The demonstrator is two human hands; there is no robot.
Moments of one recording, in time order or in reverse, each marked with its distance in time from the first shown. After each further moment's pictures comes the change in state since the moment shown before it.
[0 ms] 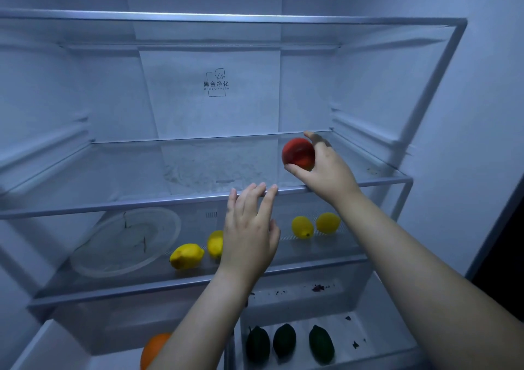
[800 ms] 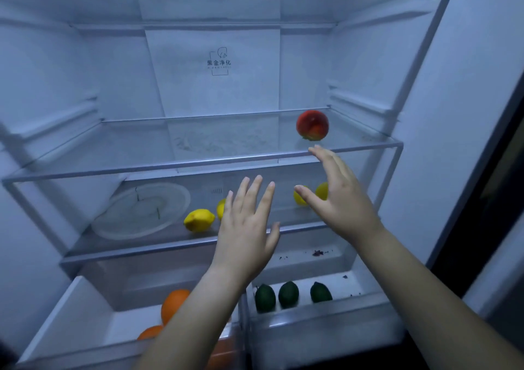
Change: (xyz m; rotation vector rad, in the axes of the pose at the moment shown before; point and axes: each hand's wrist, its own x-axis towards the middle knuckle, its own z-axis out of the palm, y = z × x) left_hand -0.069 0.003 -0.044 0.083 -0.208 0.024; right_hand -0.136 -0.027 -0.019 0.020 0.029 -0.185
